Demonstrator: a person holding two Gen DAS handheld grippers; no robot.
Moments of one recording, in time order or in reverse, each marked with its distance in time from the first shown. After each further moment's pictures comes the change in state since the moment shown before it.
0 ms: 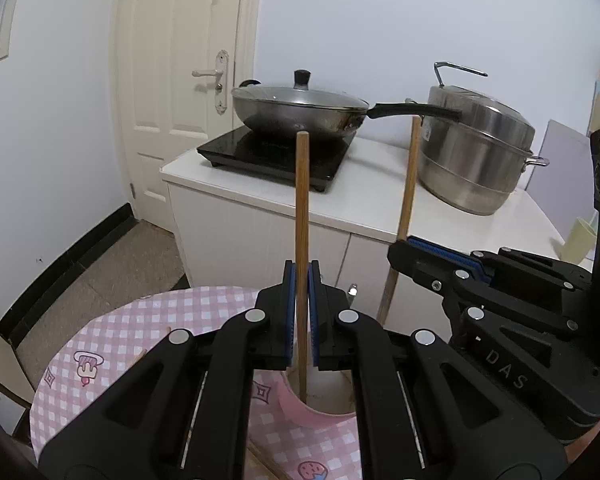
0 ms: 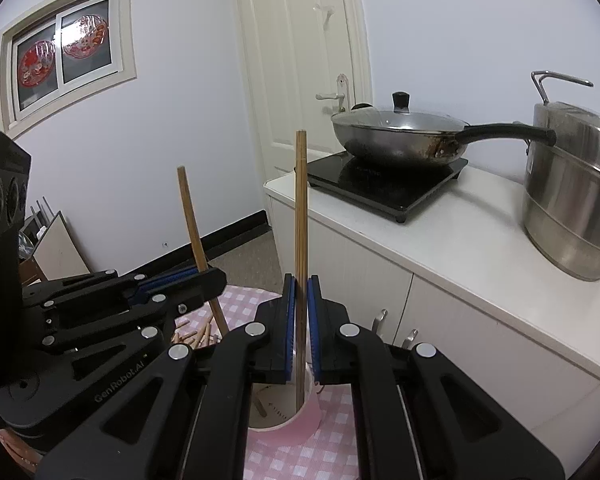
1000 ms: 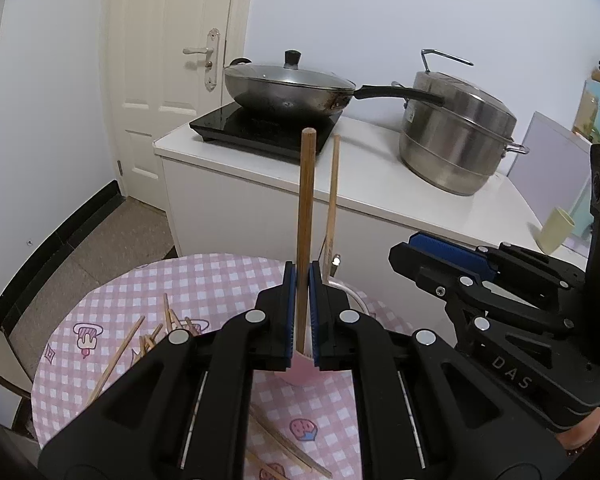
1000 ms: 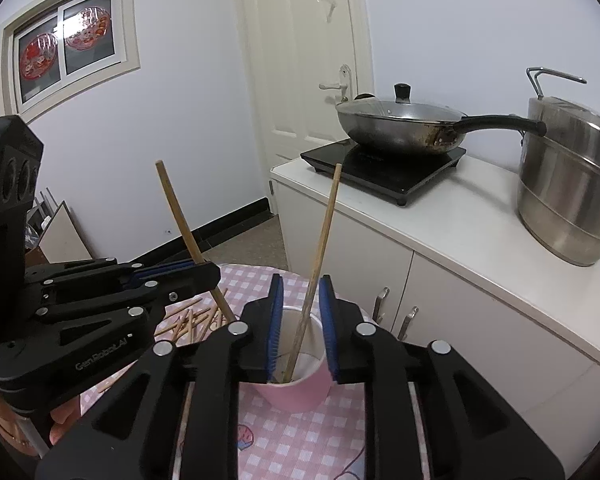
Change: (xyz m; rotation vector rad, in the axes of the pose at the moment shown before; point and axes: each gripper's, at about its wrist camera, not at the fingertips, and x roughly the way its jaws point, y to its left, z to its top) left arm -0.028 0.002 -0.004 -0.018 0.101 -0.077; right arm -0.031 0.015 -0.007 -0.012 0.035 -0.003
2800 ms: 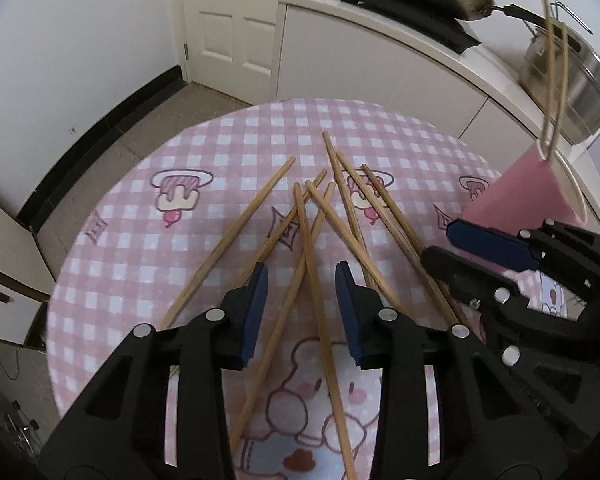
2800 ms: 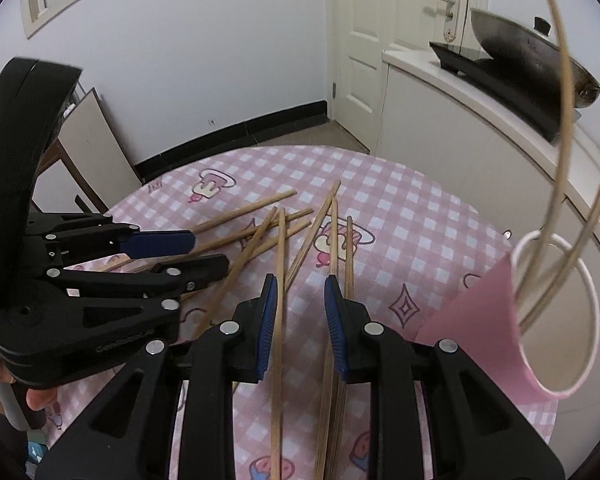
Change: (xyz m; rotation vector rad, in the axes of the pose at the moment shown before) left arm 0.049 0.161 -0.107 -0.193 0.349 0.166; right arm 0.142 0.126 -0.060 -0.178 0.369 0.122
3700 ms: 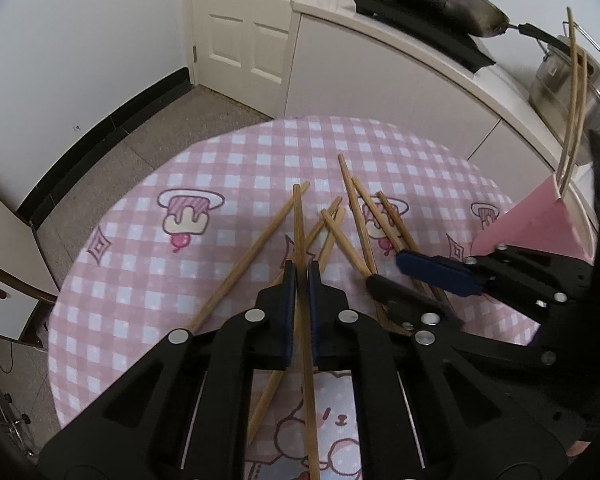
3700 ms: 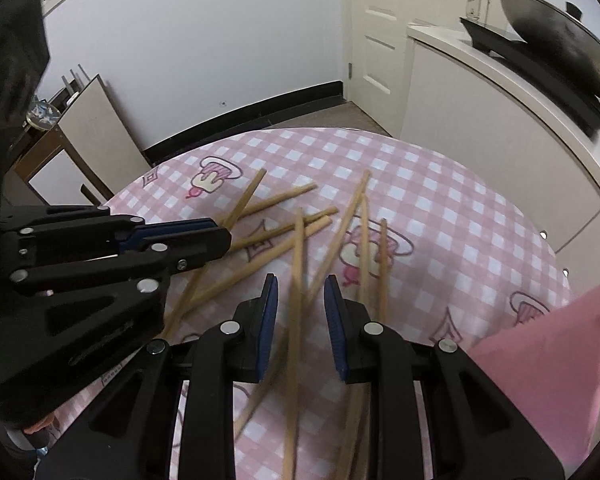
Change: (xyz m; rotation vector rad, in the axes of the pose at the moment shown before) left arm 0.000 0.010 0.016 -0.037 -0.038 0.010; right arm 0.042 0.009 0.017 -0.023 0.069 0.057
